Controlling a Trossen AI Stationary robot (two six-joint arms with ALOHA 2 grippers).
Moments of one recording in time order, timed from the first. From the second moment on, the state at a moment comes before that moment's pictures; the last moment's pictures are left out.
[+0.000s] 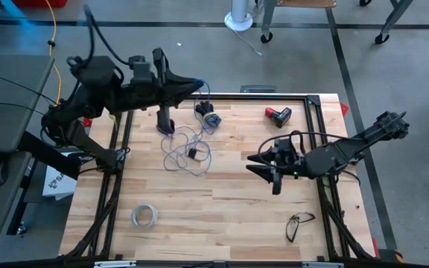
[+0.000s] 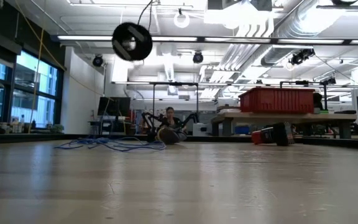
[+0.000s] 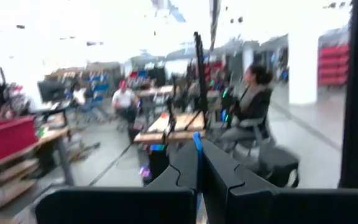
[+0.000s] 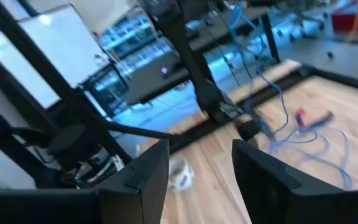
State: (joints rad) left arm -0.07 1.50 2.14 -0.43 -0.23 0.16; right arm 0.48 1.14 1.04 -0.05 0.59 0.56
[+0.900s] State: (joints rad) left arm -0.06 1.51 2.28 -0.34 -0.20 0.16; right arm 0.40 1.14 1.04 0.05 0.54 0.43
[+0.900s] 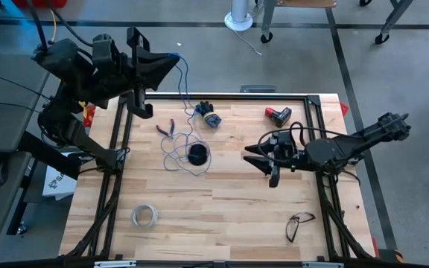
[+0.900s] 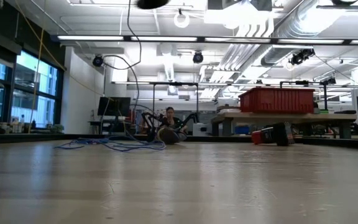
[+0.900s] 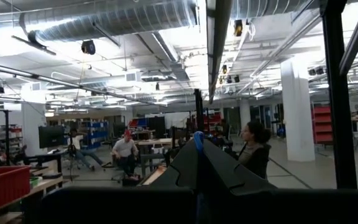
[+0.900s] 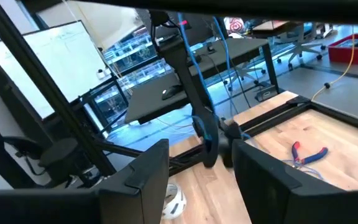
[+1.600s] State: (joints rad) left arm -0.06 1.57 2.28 -0.22 -0.16 0.08; right arm 0.29 1.27 1.06 0.21 0.50 0.14
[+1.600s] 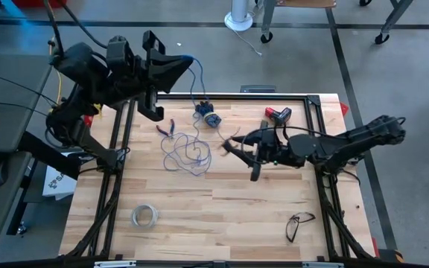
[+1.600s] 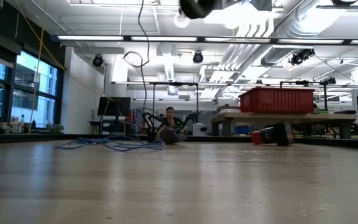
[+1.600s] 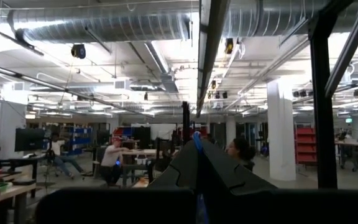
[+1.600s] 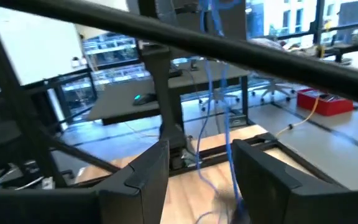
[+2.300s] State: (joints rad) left arm -0.06 1.59 2.28 -0.17 -0.14 0.03; right arm 0.29 1.50 1.43 -0.24 0.53 0.05
